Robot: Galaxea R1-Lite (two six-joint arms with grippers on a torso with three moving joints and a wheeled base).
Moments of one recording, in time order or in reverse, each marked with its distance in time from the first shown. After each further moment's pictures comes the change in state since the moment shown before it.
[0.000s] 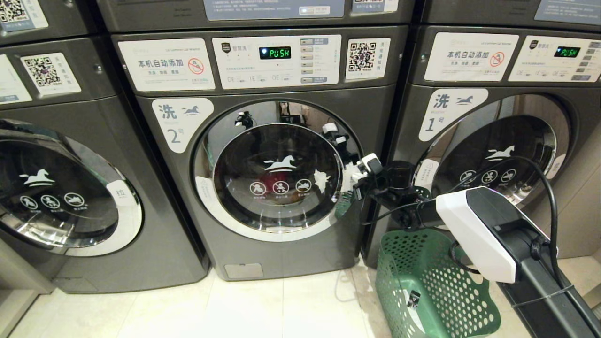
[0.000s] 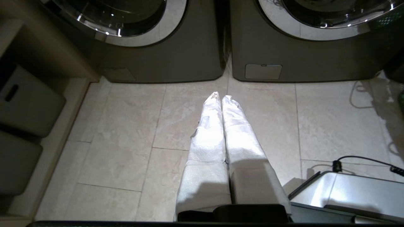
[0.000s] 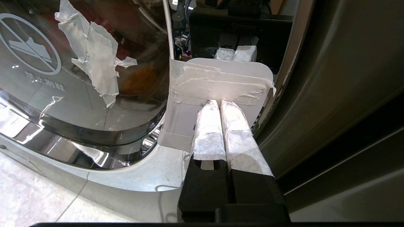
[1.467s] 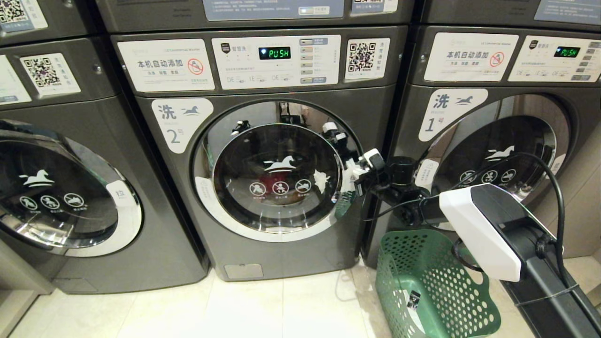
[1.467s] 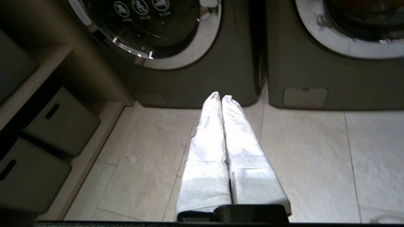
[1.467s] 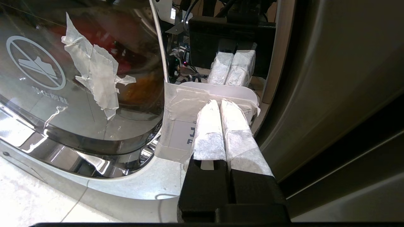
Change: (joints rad) left arm -0.072 -0.254 0.556 -0.503 0.215 0.105; right arm -0.003 -0.022 0.000 0.000 0.020 0.003
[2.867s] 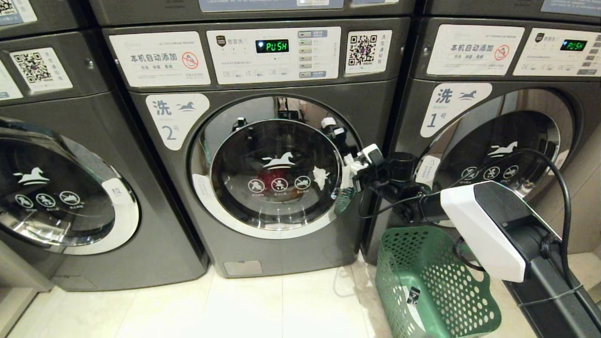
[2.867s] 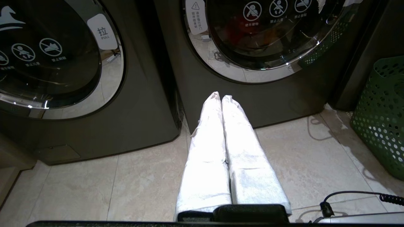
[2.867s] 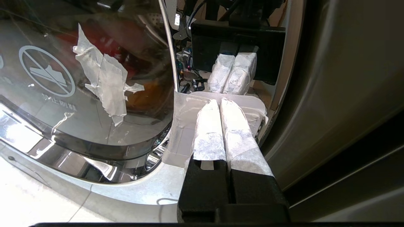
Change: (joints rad) left arm -0.001 -0.021 0.157 -0.244 -0.409 -0.068; right arm 0.013 -0.015 0.000 -0.005 -0.002 0.000
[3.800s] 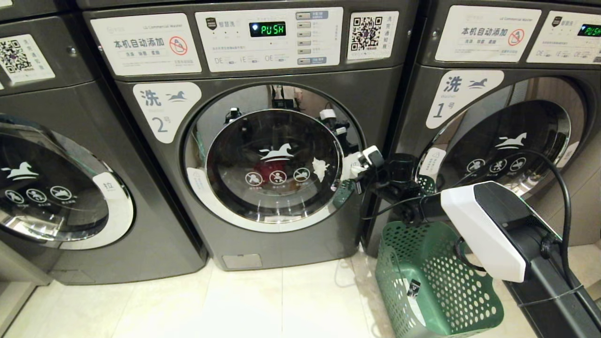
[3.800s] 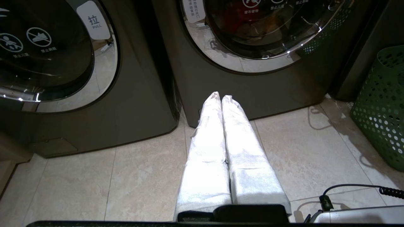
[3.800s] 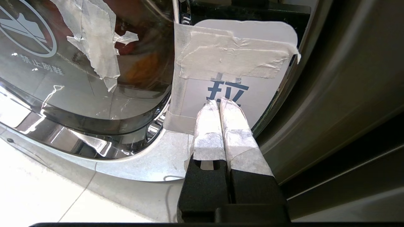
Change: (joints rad) left arm 0.000 0.000 0.008 0.001 -0.001 -0.001; right arm -0.001 -0.001 0.003 0.014 -0.002 0.000
